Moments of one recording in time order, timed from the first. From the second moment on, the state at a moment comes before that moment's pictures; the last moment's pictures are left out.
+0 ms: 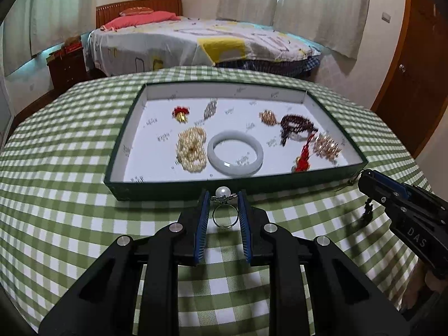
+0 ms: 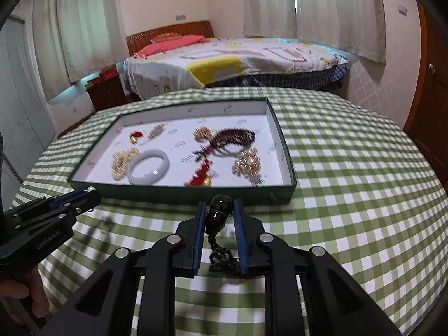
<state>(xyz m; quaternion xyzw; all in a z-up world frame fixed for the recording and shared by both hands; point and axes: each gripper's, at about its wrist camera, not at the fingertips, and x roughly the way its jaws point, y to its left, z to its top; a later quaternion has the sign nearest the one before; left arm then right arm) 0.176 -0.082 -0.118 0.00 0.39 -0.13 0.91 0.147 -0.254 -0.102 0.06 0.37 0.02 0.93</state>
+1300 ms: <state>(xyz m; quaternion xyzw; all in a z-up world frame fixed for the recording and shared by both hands) 0.298 -0.080 -0.083 0.01 0.32 -0.10 0.94 0.265 -0.211 -0.062 0.04 0.28 0.09 0.95</state>
